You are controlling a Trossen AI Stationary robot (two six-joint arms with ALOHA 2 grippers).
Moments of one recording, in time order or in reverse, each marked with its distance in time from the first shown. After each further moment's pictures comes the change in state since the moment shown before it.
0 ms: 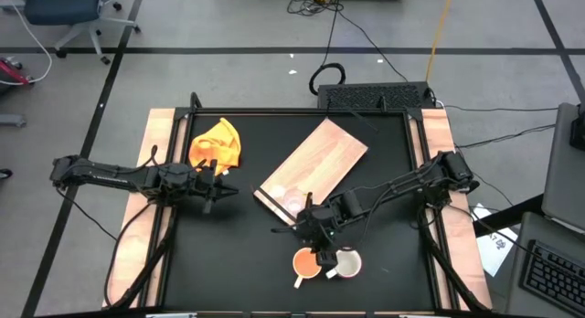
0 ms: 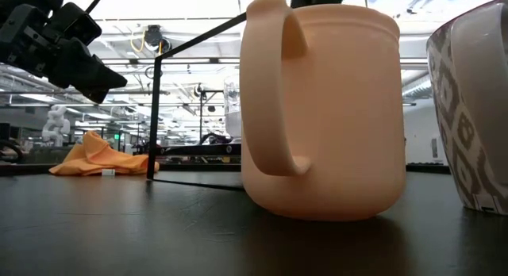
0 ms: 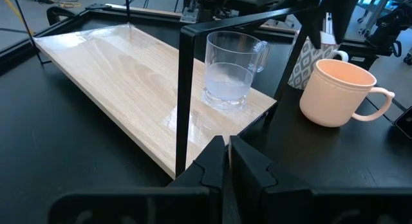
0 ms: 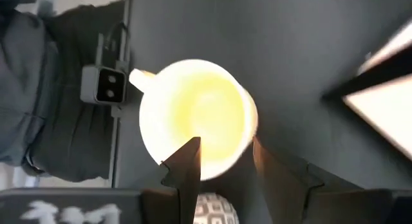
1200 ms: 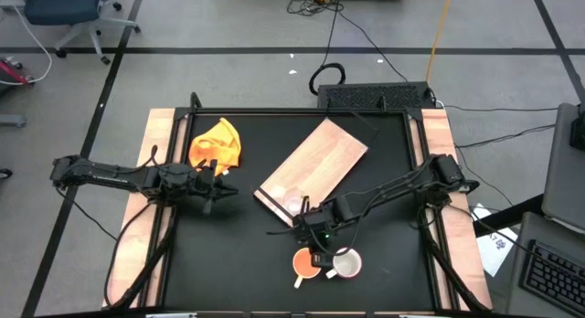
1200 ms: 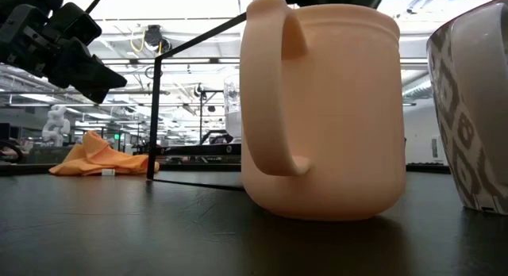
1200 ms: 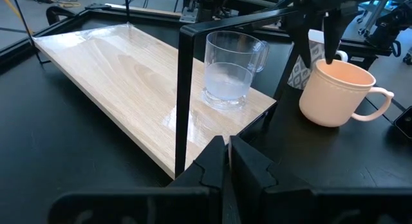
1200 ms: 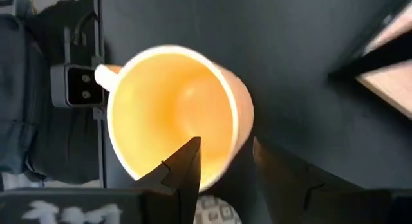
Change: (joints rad) left arm -0.001 0.000 0.000 0.000 0.001 -0.001; right arm -0.005 0.073 -0.011 0.021 -0.006 0.073
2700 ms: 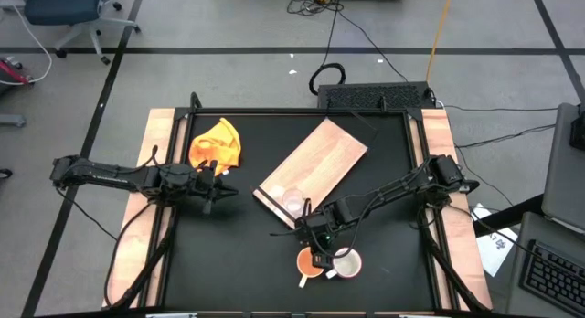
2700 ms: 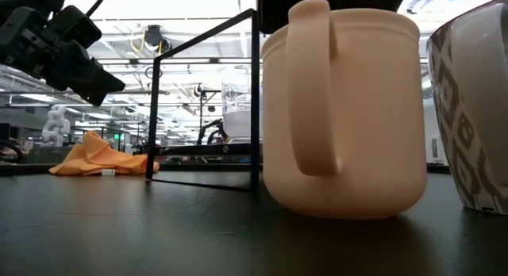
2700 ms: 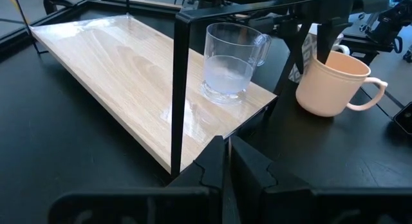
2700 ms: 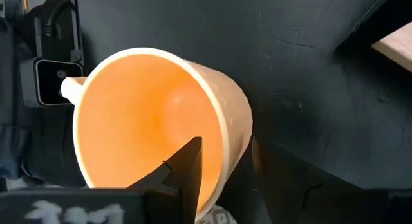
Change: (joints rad) left arm 0.000 0.000 0.000 -0.025 0.003 -0.016; right arm 0.003 0.003 -0.093 0.085 0.000 0.041
